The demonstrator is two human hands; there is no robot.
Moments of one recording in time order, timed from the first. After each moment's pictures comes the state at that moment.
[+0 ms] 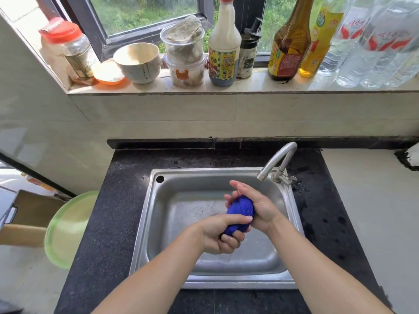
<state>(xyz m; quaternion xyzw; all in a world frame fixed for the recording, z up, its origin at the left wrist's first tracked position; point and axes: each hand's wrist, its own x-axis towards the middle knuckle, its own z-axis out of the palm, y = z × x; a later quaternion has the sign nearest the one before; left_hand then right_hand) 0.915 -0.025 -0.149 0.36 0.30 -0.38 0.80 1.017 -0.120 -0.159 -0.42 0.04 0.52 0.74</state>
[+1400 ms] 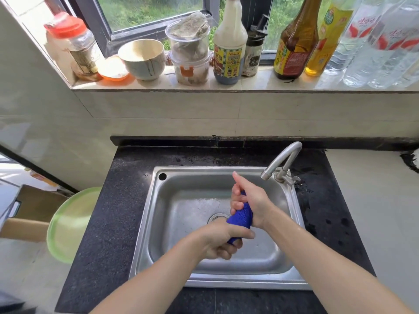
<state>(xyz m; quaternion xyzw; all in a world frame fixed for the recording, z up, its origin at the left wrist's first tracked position) 0.898 -0.036 -0.141 0.50 0.35 -0.30 0.73 1.011 -0.100 -0.134 -0.53 0.07 0.54 0.65</state>
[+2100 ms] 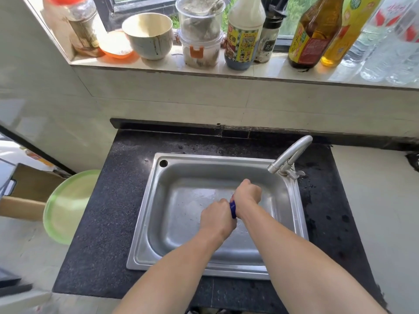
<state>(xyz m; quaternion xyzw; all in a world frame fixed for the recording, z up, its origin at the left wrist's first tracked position) 0.914 -0.038 -0.206 0.90 0.34 -0.12 0.24 1.007 -0.053 -0.215 -0.75 0.30 0.24 0.54</state>
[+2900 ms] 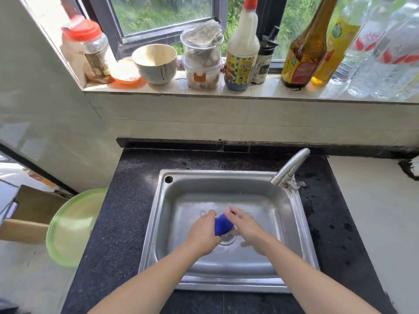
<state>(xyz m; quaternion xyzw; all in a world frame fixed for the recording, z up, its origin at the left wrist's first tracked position) 0.869 0.008 -0.185 0.88 0.30 -0.17 0.34 0.967 -0.101 -0.195 -0.75 -0.05 0.49 0.43</state>
